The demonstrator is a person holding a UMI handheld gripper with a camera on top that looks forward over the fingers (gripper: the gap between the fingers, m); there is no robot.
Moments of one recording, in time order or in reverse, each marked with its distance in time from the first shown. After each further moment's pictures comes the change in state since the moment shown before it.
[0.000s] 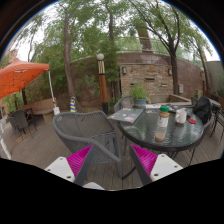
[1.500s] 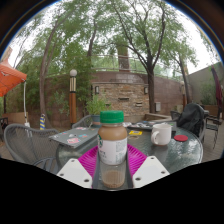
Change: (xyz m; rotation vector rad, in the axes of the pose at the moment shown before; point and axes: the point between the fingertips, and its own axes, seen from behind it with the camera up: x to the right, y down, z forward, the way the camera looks) arm 0.275 -0.041 0.230 0.261 0.268 -0.006
